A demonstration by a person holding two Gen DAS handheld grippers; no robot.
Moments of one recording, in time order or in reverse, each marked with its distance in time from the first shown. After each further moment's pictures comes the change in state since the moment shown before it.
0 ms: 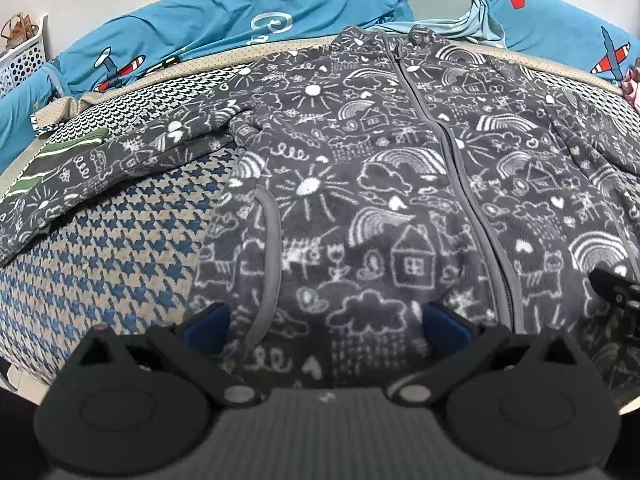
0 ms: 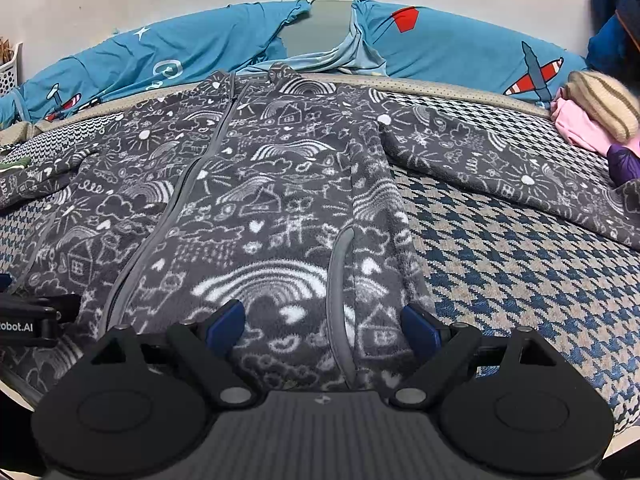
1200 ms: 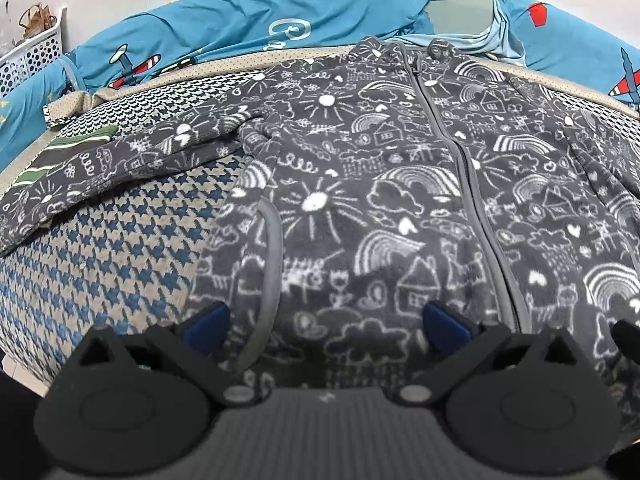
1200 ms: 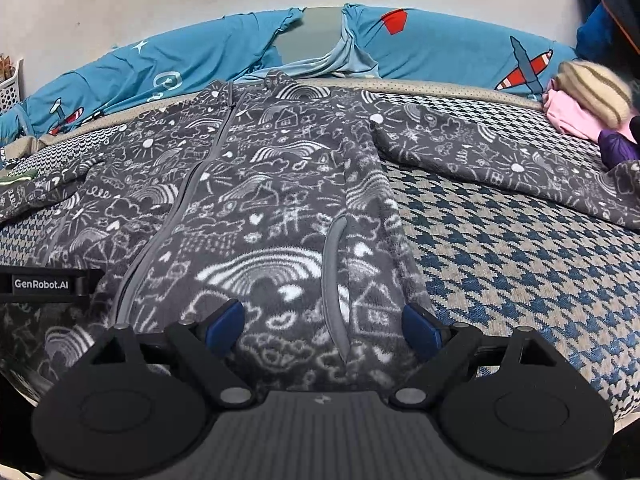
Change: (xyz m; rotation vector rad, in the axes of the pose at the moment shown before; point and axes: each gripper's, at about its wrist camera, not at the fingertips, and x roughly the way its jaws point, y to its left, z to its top) left arm 0.011 -0.001 0.005 -0.059 -0.035 0.029; right arm -0.013 -0.006 -0.011 0.041 -0.022 0.017
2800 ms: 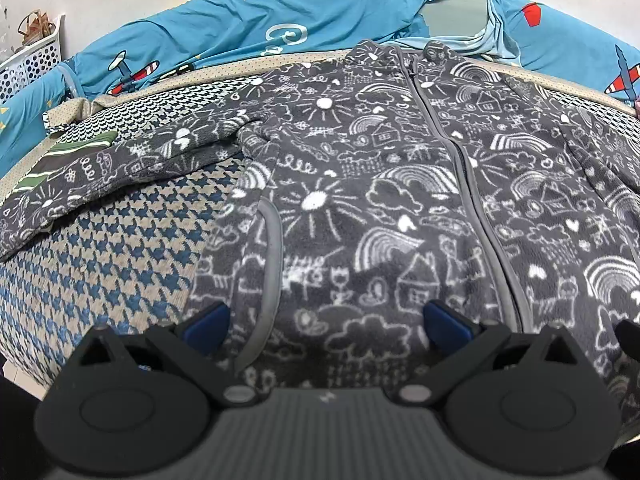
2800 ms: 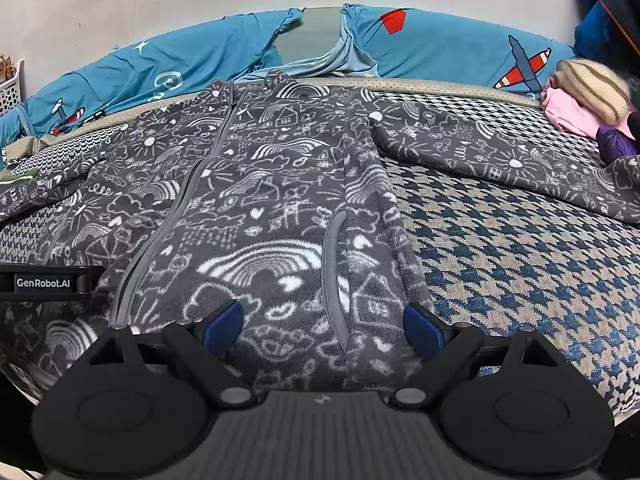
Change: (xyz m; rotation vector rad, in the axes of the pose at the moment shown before) left arm -0.002 -0.001 -0.004 0.016 -0.019 0.000; right arm -0.003 0.000 -0.005 0.000 -0.004 0.004
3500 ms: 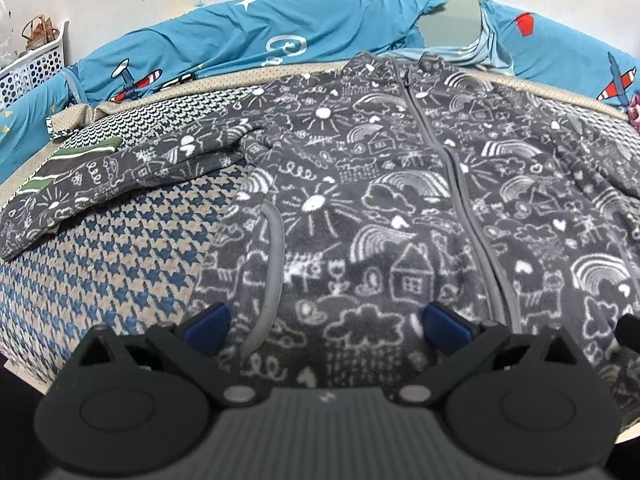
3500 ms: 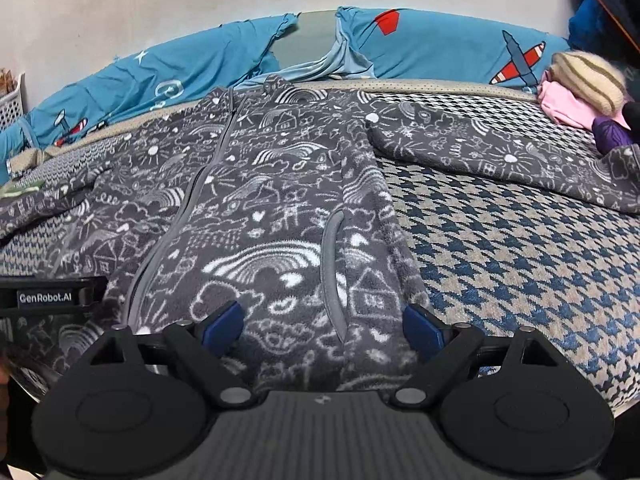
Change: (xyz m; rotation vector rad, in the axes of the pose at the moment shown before) left arm -0.016 0.001 -0.007 0.002 -0.044 -0.010; right arm -0.012 -0.006 -0.001 0.045 -0.007 0.021
